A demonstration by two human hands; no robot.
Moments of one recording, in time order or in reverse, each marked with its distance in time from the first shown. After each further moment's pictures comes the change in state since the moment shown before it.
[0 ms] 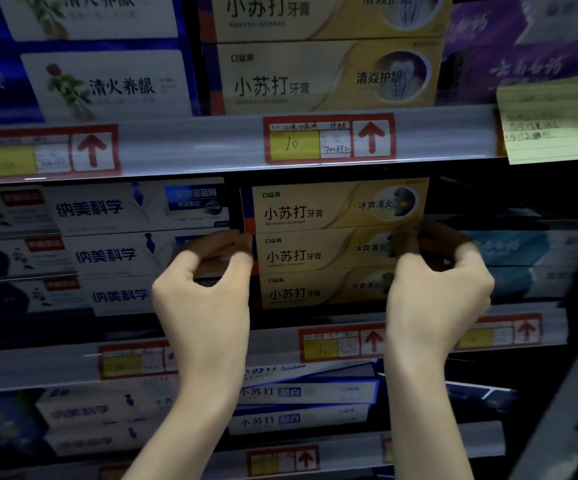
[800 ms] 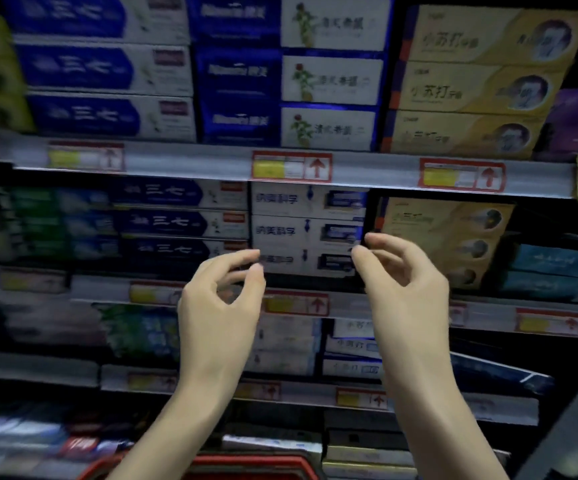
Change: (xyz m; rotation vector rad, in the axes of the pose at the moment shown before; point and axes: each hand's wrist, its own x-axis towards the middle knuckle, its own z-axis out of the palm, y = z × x) left_hand 0.007 0.051 -0.205 0.156 -0.140 -0.054; right_hand -0.184 -0.123 -0.020 0.021 -0.660 0.090
